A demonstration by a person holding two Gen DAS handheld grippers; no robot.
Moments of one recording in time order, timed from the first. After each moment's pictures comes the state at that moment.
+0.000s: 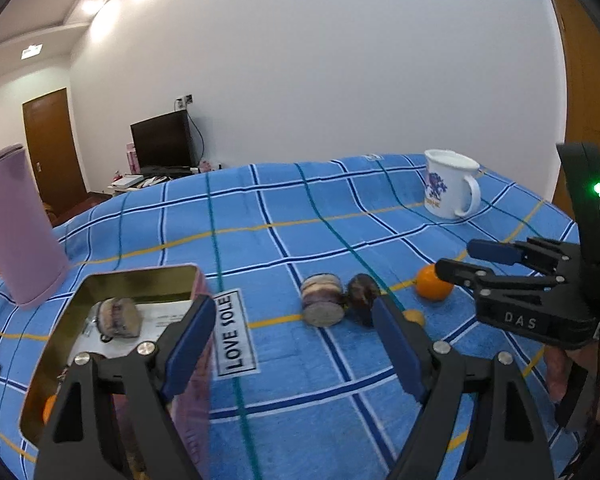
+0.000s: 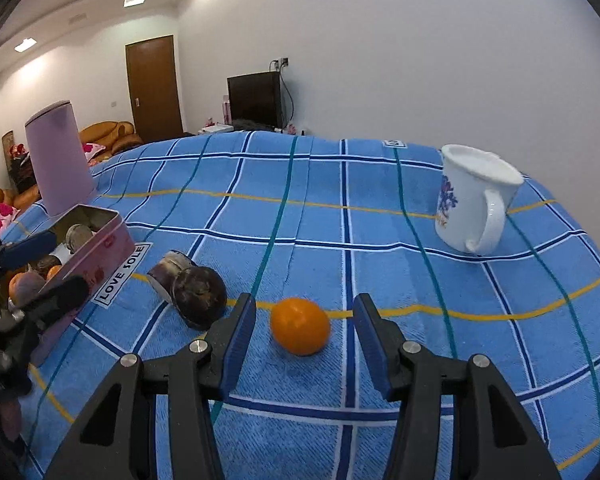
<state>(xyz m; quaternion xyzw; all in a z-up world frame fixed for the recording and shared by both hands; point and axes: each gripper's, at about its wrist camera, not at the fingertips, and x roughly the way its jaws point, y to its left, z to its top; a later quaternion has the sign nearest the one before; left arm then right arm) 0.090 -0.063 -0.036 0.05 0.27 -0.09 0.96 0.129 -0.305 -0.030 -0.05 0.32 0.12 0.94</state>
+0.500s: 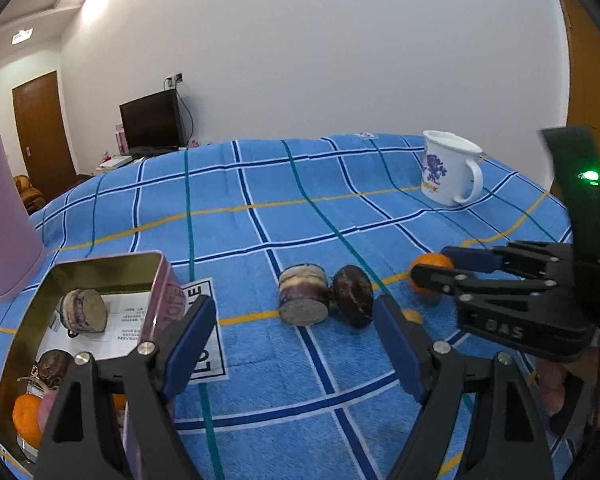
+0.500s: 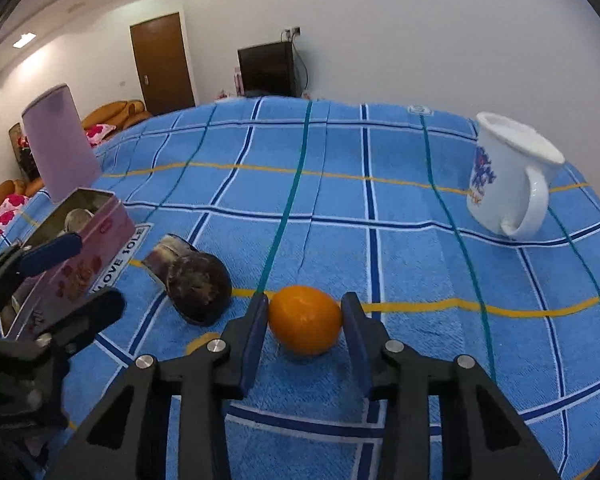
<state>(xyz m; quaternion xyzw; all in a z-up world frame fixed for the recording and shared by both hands) 0.112 -0.075 -0.050 0.03 0.31 -0.10 0.95 0.152 -0.300 -0.044 -0.03 0.37 0.14 0.92</state>
